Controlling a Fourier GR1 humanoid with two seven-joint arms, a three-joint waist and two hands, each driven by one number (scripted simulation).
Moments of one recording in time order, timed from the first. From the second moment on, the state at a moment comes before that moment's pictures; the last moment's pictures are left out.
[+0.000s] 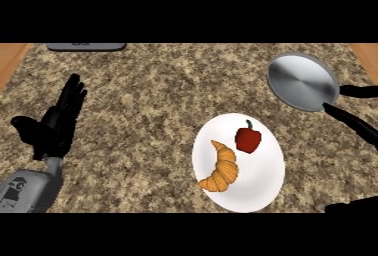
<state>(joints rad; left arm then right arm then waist) -0.23 0.42 -0.17 -1.43 0.29 0.29 0.00 0.04 -0.78 0.09 -2.02 -0.01 0.14 0.18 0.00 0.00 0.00</state>
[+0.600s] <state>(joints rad) -0.24 0.39 -0.14 -1.45 0.24 0.27 0.04 -0.33 -0.68 0.20 -2.08 -0.02 0.25 0.63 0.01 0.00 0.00</state>
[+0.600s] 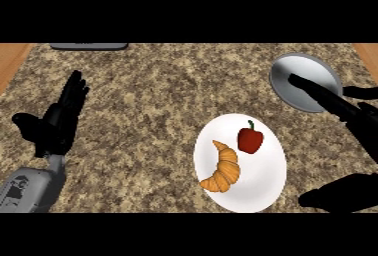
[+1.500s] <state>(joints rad) -0.22 0.32 -0.07 -1.46 0.17 0.21 0.05 -0.38 -0.39 0.35 -2.01 0.19 0.33 0.83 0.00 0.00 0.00</state>
